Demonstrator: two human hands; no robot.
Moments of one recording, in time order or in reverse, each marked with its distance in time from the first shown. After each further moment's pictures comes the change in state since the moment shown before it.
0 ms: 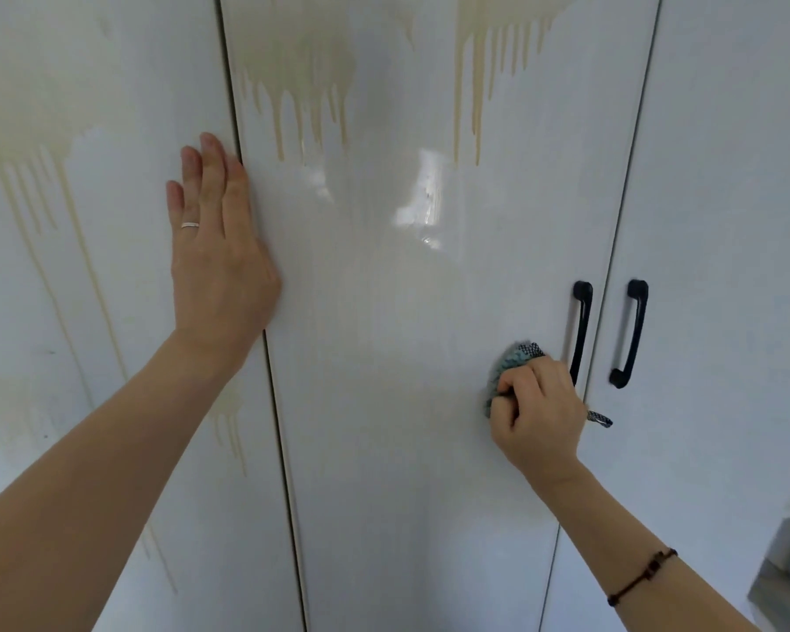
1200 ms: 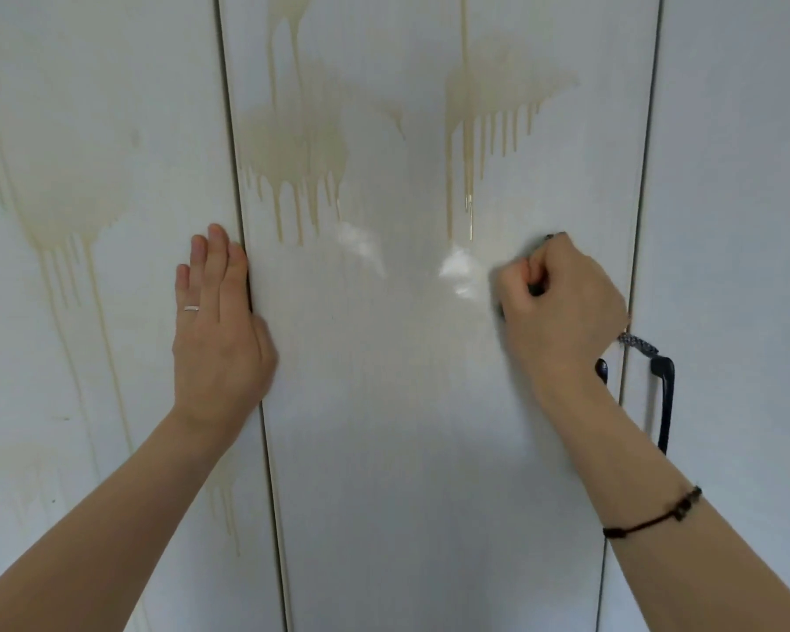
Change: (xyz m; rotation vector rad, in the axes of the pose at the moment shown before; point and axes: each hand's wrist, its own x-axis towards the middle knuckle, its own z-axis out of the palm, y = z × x) left_hand -0.004 0.003 0.000 -0.010 -0.032 -0.010; right_hand 0.187 -0.025 -0.005 0.078 0.073 0.351
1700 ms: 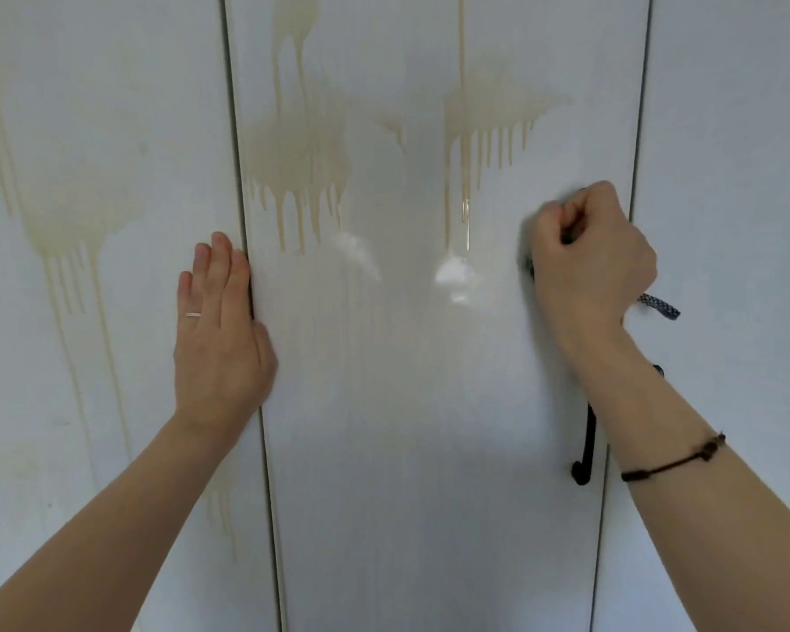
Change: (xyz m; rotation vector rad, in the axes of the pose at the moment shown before) left_hand 0.001 0.000 0.000 -0.008 0.002 -0.007; right_hand 0.054 -0.002 -0.009 0.043 0.134 0.034
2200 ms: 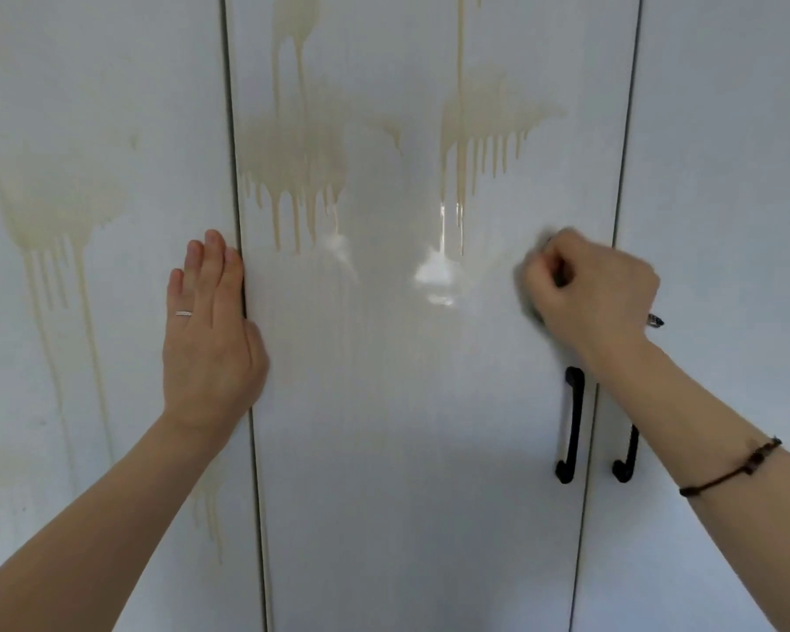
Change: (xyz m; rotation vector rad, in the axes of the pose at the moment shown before) left_hand -0.002 -0.001 0.000 -0.023 0.028 0.014; right_hand -0.004 0.030 -0.021 -0.209 -0.208 -0.374
